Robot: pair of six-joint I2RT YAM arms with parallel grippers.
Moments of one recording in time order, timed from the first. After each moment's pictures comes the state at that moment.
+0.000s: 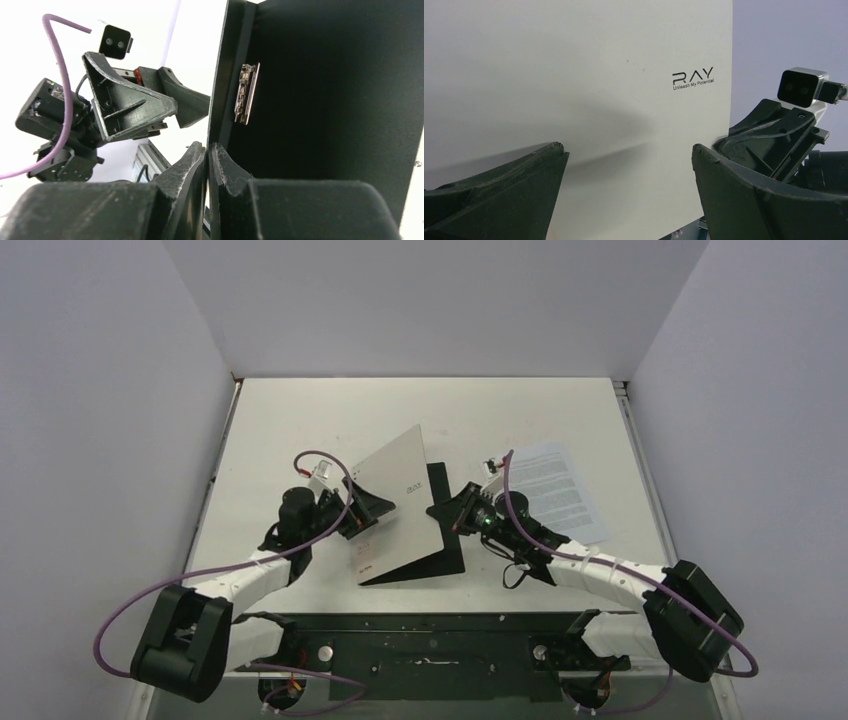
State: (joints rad) left arm -0.32 1.17 0.34 0.50 0.48 -1.03; right arm 0.76 1.23 0.49 0.51 -0.11 0.98
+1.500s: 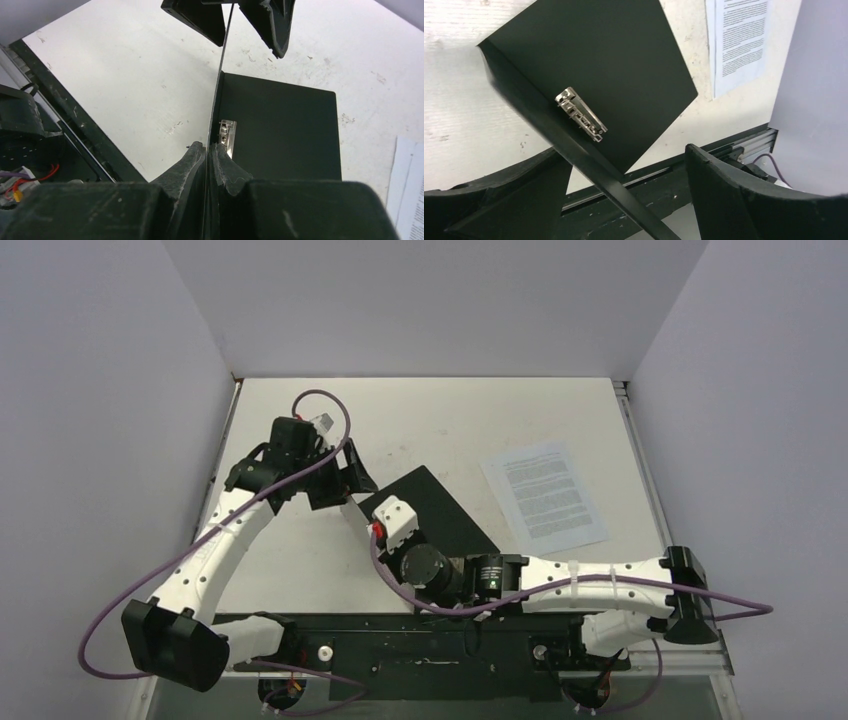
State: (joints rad) left arm -0.32 1.22 1.16 -0.78 0.31 -0.64; right arm 1.44 1.34 1.11 -0.19 0.61 0.21
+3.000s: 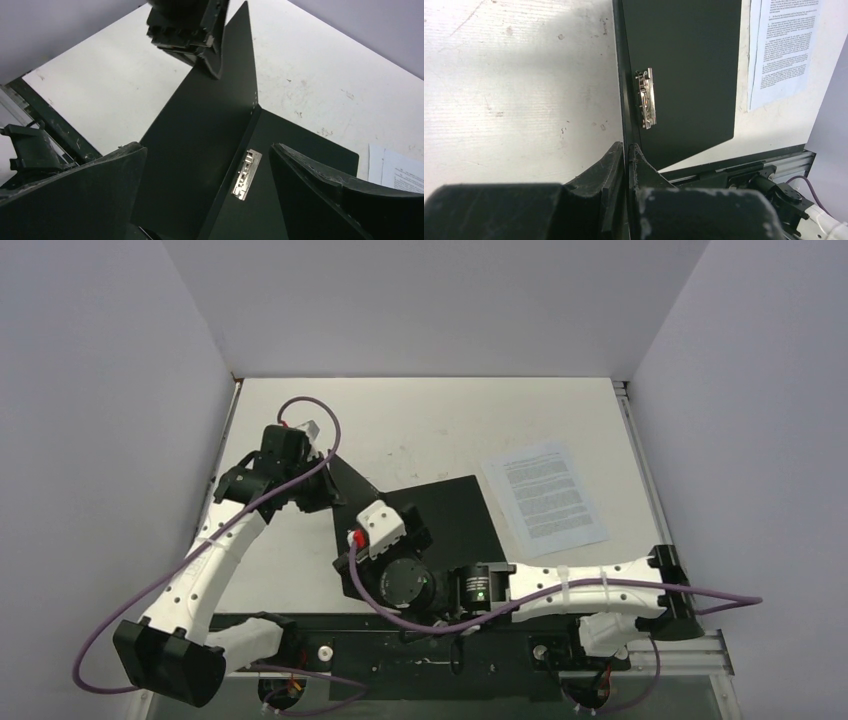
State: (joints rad) left arm -0.30 1.14 1.16 -0.92 0.16 -0.59; right arm 1.56 1.48 1.30 -0.21 0.85 0.16
